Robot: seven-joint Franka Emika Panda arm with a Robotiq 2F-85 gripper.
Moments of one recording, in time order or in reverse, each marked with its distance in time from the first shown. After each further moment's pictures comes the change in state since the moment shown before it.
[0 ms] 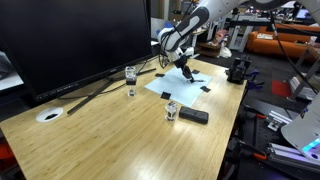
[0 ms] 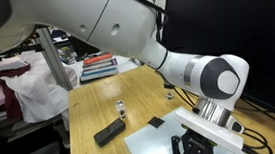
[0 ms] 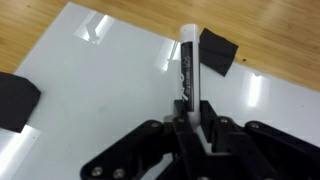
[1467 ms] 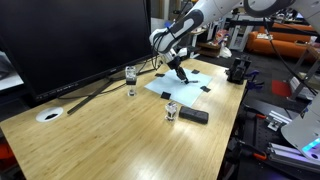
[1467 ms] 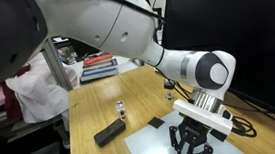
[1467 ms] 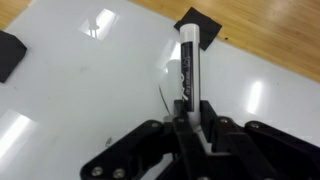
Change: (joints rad) arm 0.036 0.075 0.038 0.131 -0.020 -0.078 -0.006
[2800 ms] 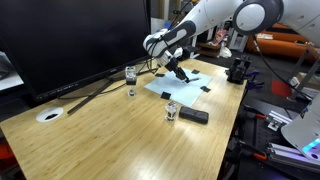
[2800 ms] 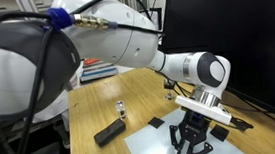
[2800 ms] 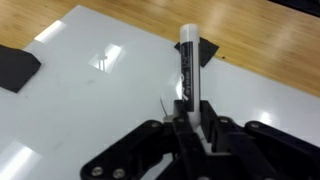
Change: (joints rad) arm 0.047 0.164 -0.008 0.259 -0.074 -0.242 -0.001
